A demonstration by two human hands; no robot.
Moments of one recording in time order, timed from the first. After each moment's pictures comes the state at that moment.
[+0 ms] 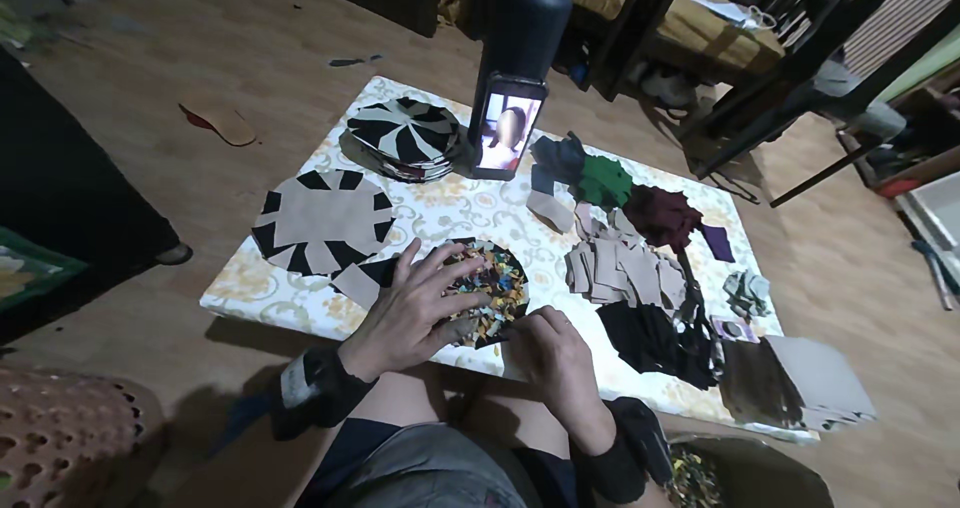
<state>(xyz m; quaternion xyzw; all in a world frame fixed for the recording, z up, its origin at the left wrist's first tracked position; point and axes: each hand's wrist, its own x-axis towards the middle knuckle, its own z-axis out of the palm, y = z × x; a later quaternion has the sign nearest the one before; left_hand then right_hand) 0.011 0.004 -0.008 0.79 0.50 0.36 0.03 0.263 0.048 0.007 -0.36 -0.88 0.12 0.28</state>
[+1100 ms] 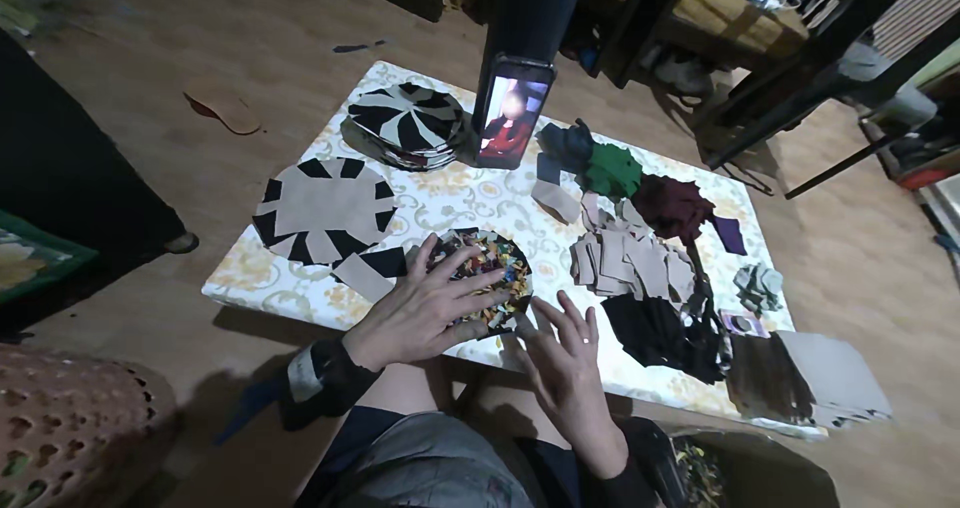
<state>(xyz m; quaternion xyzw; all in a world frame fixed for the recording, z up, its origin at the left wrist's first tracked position) 0.017 0.008 -0.008 0.84 0.48 0.25 0.05 0.284 0.030 -0.003 -0.32 -0.88 0.13 0.31</state>
